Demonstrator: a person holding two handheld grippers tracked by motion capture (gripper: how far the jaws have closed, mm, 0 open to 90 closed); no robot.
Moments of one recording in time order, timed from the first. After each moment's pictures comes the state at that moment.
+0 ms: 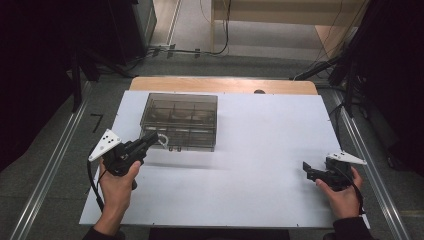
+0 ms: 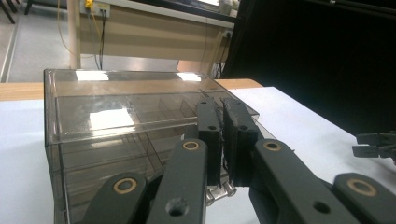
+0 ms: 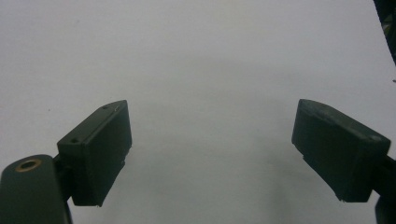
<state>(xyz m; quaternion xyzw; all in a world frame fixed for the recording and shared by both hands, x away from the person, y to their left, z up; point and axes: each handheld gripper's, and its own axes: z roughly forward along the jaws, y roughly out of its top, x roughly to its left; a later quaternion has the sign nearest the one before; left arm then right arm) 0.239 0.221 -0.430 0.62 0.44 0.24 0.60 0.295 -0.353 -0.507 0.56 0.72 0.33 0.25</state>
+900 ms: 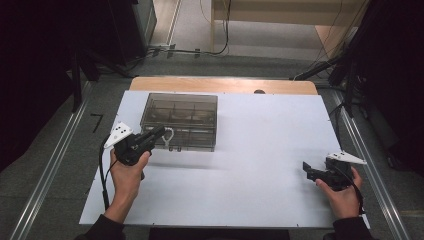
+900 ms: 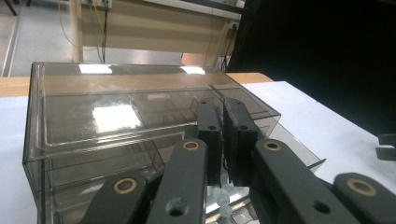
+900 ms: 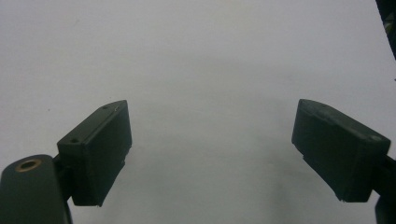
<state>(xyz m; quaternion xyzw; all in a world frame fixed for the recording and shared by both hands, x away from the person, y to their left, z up) 0.272 0.211 -0.441 0.63 0.45 0.23 0.59 0.296 -0.354 -0.507 0.56 0.72 0.33 0.25</state>
